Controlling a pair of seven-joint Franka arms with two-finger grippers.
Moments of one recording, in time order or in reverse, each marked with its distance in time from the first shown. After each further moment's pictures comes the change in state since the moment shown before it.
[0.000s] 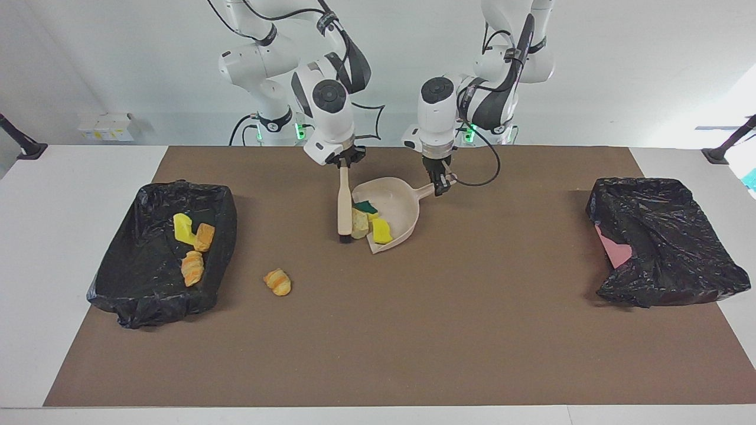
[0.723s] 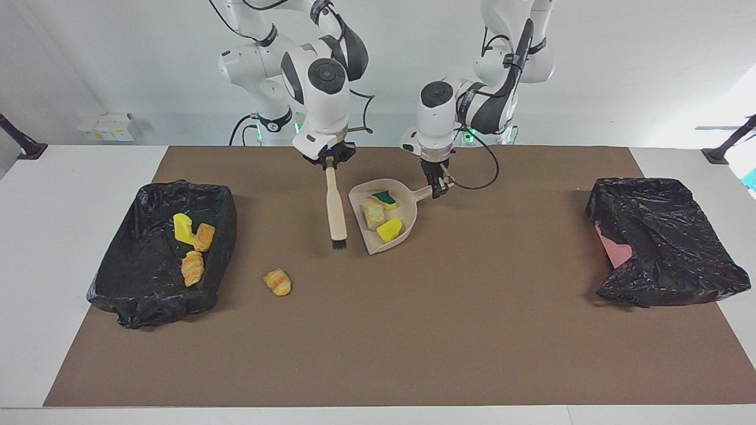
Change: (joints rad) left arm -0.002 0.012 0.000 0.000 -0.002 0.016 -0.011; right arm -0.196 0.067 -0.020 0.206 -0.302 -0.122 -0.251
